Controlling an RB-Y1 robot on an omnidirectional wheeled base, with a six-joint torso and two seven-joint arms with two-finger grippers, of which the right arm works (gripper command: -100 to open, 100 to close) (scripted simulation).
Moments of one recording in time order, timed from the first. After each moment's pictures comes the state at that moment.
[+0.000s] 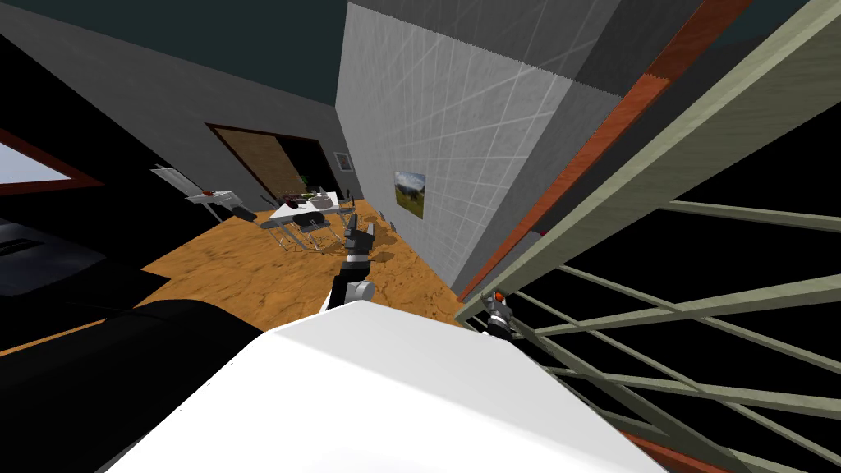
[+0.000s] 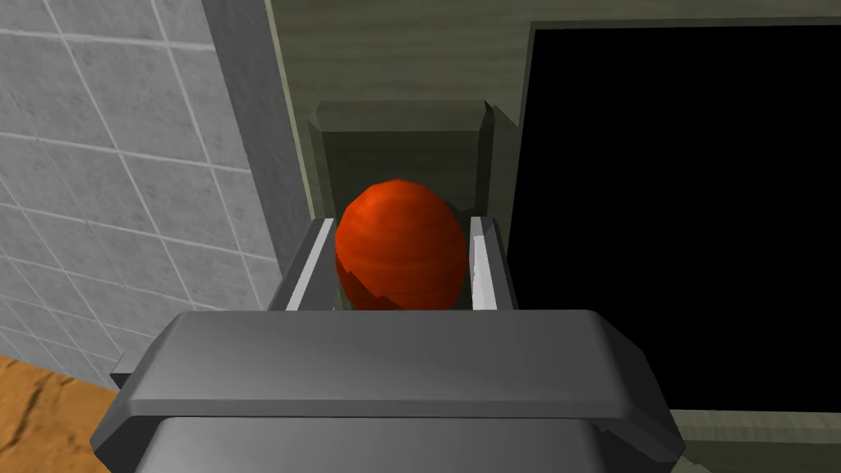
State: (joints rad) arm -0.01 -0.32 0.12 -0.63 -0.69 -0.90 -1.46
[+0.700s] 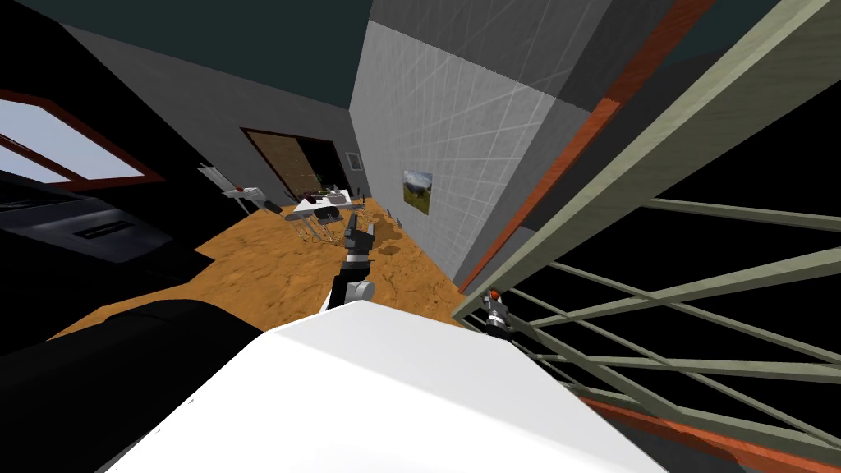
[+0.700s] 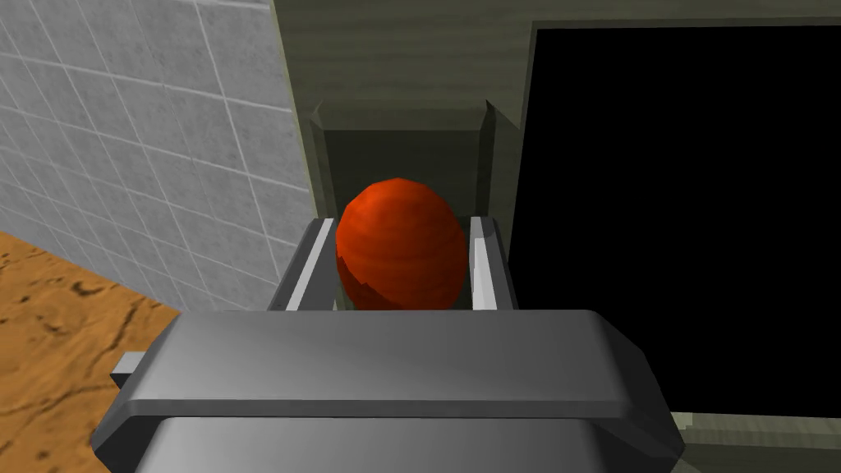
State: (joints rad) arm 0.01 -0.35 0.20 -0.66 -0.64 -0.91 -1.52
